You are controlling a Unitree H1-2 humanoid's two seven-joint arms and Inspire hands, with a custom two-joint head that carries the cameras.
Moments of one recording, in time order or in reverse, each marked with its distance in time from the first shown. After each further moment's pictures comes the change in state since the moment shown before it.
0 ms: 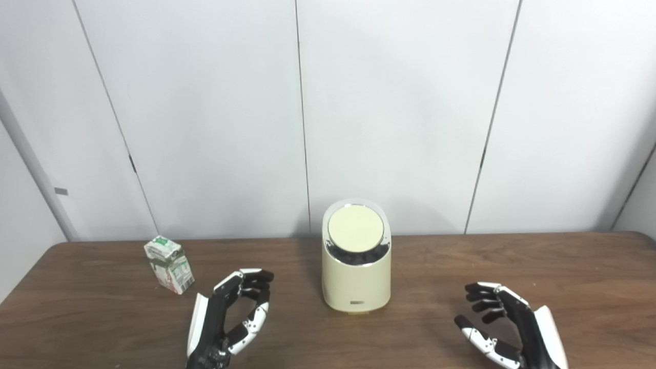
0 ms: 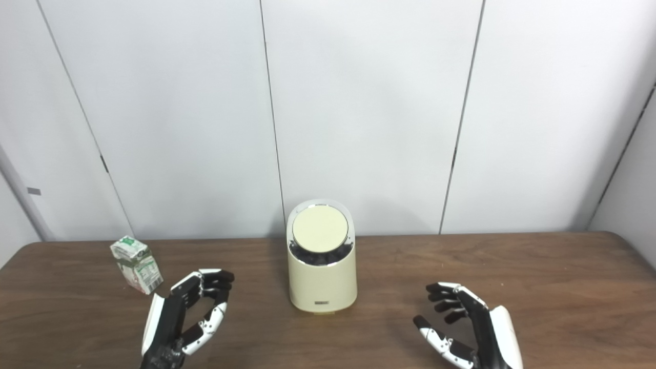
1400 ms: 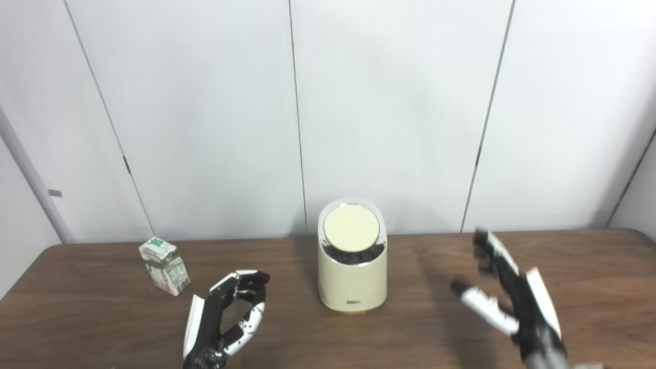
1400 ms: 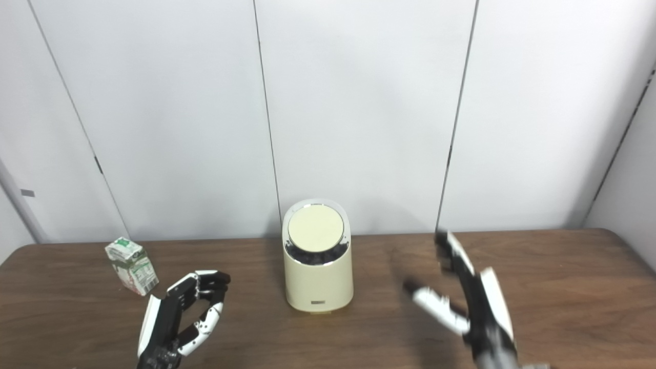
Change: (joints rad) left arm 0.000 0.003 0.002 -0.003 -0.002 0.021 -0.005; right arm -0.170 0.003 -0.009 -0.325 0.067 0.408 0.221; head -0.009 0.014
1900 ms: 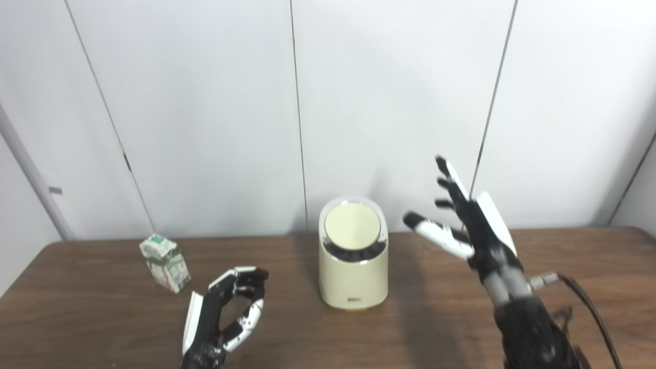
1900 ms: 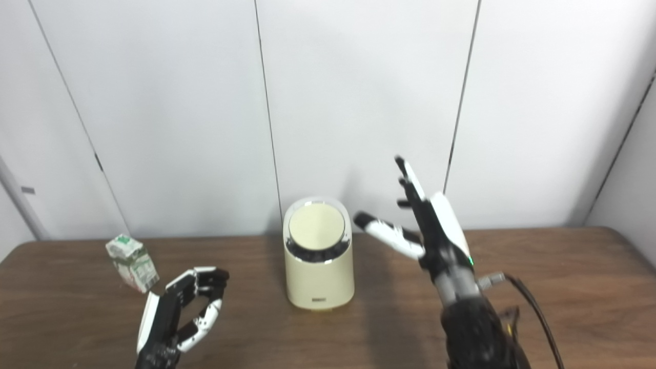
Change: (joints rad) left arm -0.001 0.000 0.001 -0.003 -0.016 0.001 -0.001; right arm -0.236 0.006 0.120 0.043 -0.127 0.178 0.071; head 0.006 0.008
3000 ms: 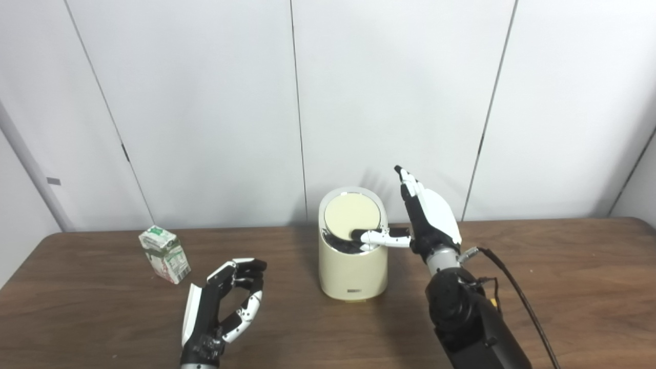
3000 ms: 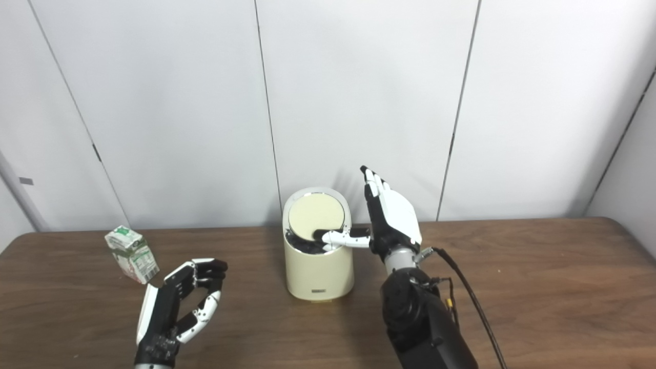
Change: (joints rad) left arm -0.002 -0.001 -0.002 0.000 -0.001 0.007 0.001; right arm -0.130 0.060 0.130 0.423 -0.195 0.007 -0.155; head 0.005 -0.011
